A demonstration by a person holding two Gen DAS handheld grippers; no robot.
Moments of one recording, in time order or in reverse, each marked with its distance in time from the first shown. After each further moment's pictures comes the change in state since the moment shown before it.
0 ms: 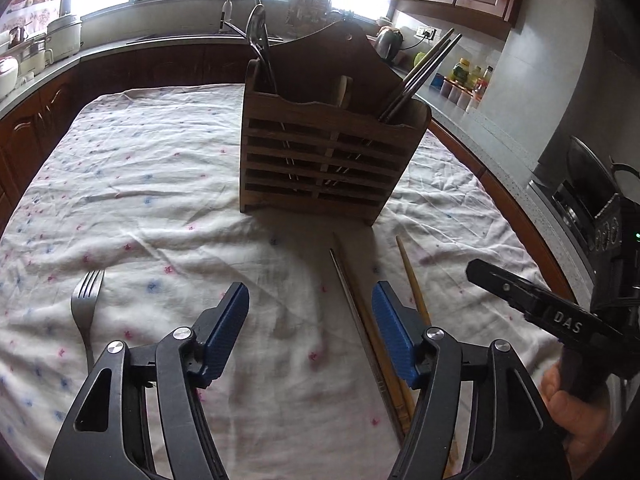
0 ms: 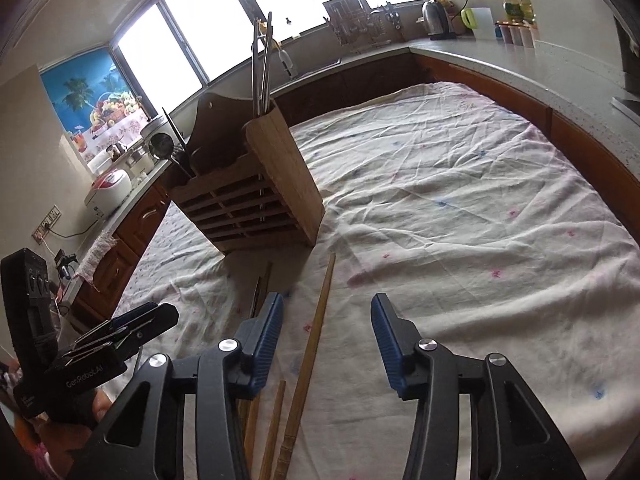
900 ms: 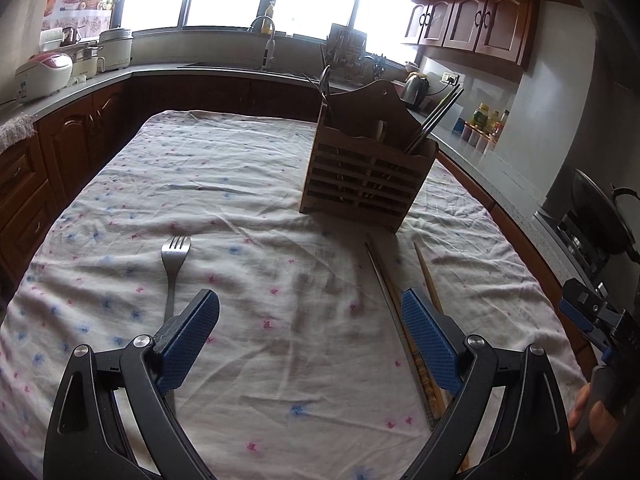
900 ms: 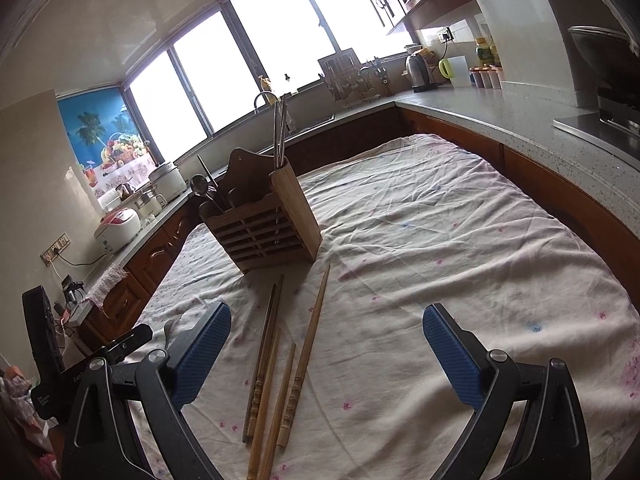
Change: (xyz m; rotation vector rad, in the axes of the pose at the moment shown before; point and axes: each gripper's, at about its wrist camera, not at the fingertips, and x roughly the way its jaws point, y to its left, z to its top) left arm -0.081 0.022 -0.054 -0.074 -0.166 0.087; right arm -0.103 0.000 -0.053 0.027 -0.230 -0.016
